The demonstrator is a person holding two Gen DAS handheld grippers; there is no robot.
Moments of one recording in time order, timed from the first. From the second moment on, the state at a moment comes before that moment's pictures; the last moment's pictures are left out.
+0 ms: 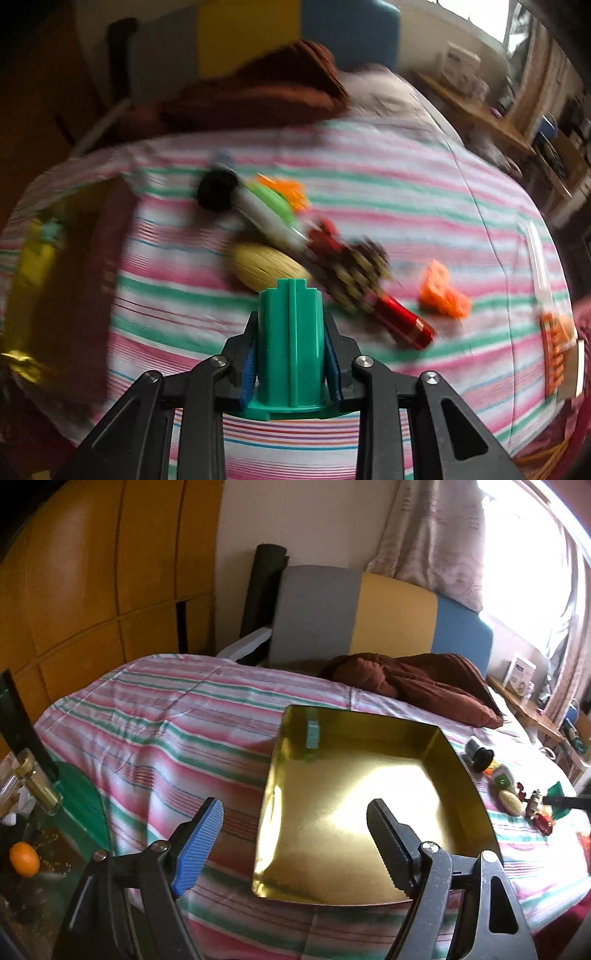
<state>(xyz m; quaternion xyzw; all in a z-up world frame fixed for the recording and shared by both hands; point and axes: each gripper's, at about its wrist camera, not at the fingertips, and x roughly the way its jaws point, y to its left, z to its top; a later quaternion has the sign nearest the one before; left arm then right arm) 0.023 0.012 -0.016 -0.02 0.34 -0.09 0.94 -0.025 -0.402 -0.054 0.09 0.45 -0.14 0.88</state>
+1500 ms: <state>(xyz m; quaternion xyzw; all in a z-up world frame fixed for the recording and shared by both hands) 0.036 0.077 -0.048 -0.04 0.37 -0.02 0.93 0.210 -0.097 -0.115 0.14 0.54 0.13 0.82</state>
